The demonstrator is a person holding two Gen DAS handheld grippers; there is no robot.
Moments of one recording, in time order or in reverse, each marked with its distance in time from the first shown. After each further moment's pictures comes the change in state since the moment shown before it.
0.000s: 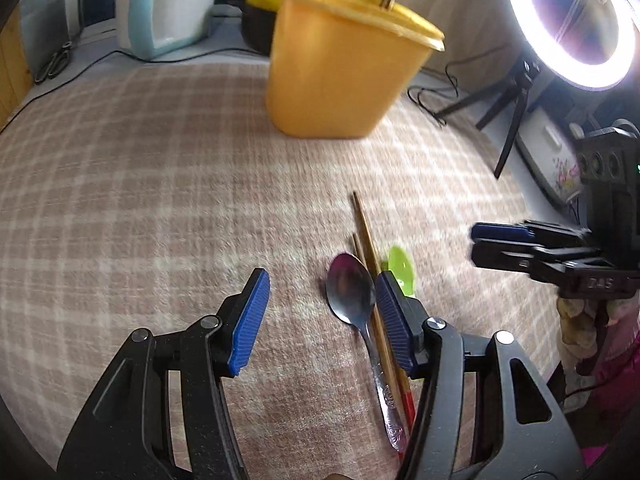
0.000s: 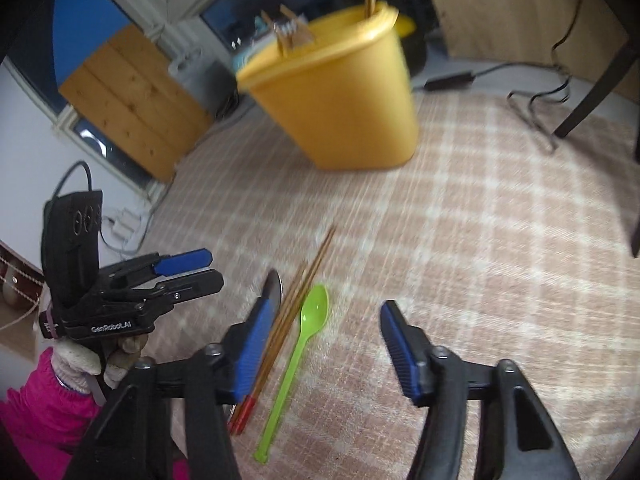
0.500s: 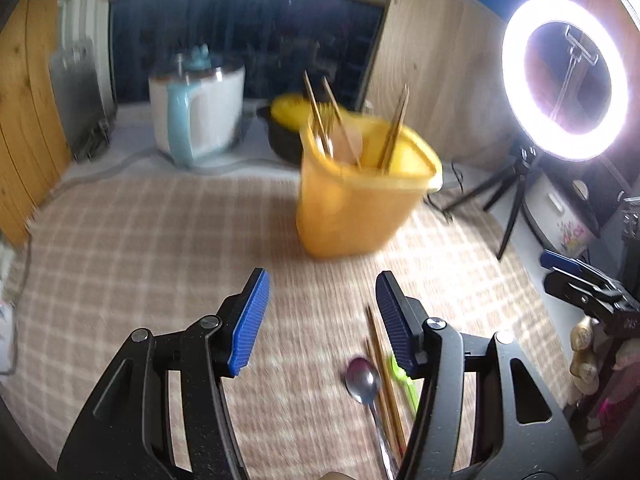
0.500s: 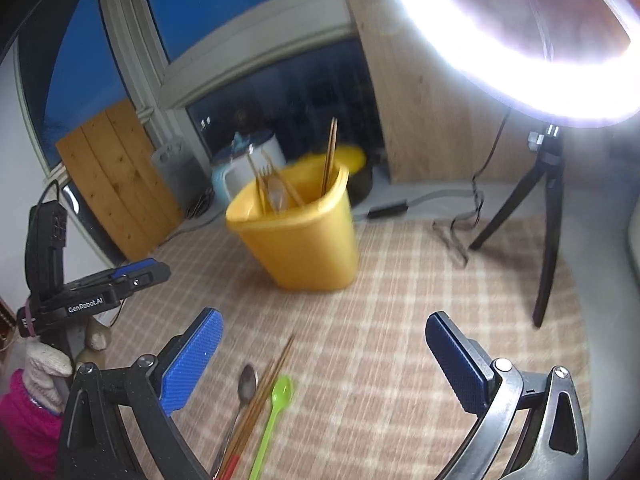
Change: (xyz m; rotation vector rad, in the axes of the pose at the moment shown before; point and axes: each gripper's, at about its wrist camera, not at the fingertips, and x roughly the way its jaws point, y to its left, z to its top) left arm -0.069 0.004 0.051 0.000 -0.242 0.084; right arm -0.094 0.013 0.010 0.005 -0.359 -0.176
